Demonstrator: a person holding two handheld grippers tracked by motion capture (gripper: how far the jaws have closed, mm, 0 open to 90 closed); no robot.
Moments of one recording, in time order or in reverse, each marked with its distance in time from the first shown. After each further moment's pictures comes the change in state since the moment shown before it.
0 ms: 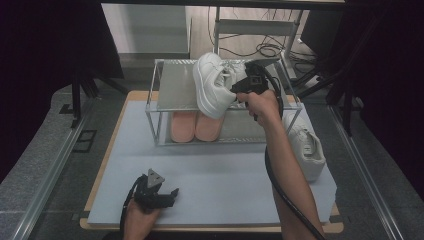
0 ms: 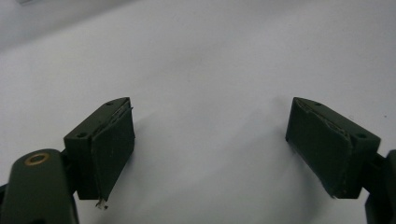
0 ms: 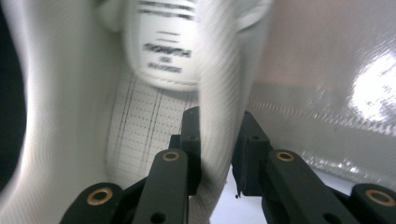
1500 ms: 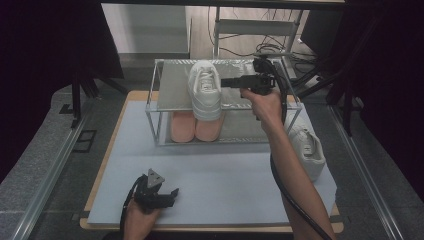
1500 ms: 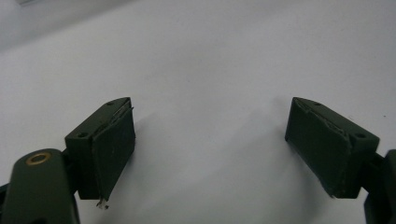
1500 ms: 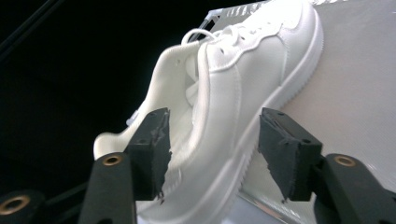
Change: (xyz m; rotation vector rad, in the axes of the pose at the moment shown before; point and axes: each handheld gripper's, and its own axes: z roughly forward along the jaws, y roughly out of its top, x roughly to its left) left arm 0.000 0.000 0.000 -0.001 0.000 0.002; right arm 0.013 -0.017 -0.030 -0.317 0.093 -0.334
